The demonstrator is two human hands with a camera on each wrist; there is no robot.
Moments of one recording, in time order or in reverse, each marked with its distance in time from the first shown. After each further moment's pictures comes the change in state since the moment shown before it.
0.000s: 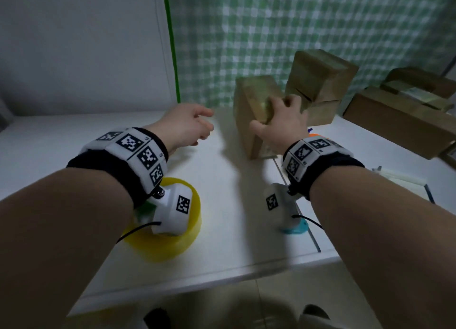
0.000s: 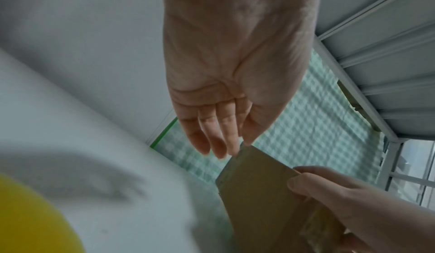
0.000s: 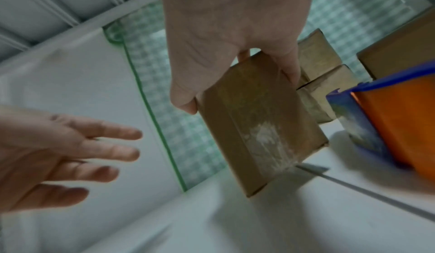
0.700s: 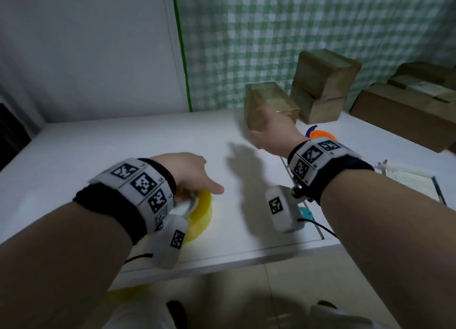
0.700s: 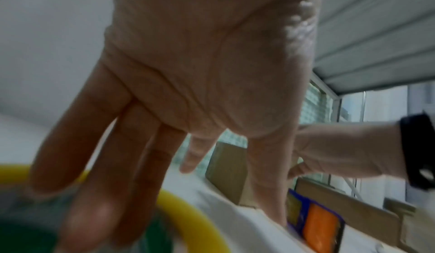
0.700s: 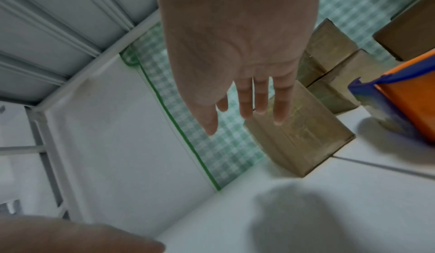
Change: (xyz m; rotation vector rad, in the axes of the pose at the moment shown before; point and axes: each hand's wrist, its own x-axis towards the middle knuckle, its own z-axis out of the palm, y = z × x) left_hand -0.070 -0.006 0.008 0.853 -0.345 -0.254; right_hand -0.028 -0.013 -0.008 0.170 -0.226 -0.131
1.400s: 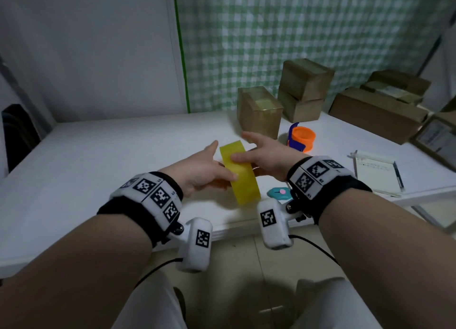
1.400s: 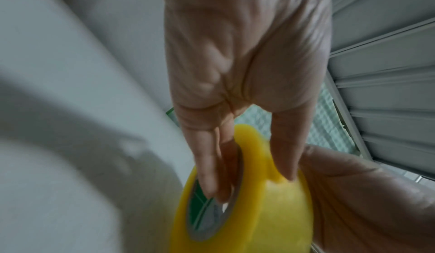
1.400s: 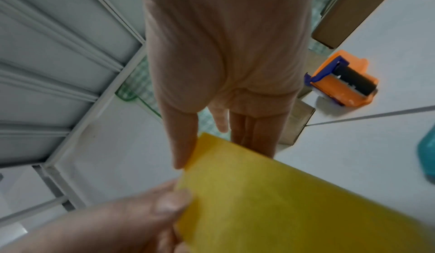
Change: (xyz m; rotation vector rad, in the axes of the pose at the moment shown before) left_hand -0.047 0.013 0.043 -1.107 -0.026 0.285; right_hand -0.101 -0.016 -0.005 0.722 -0.386 0.183
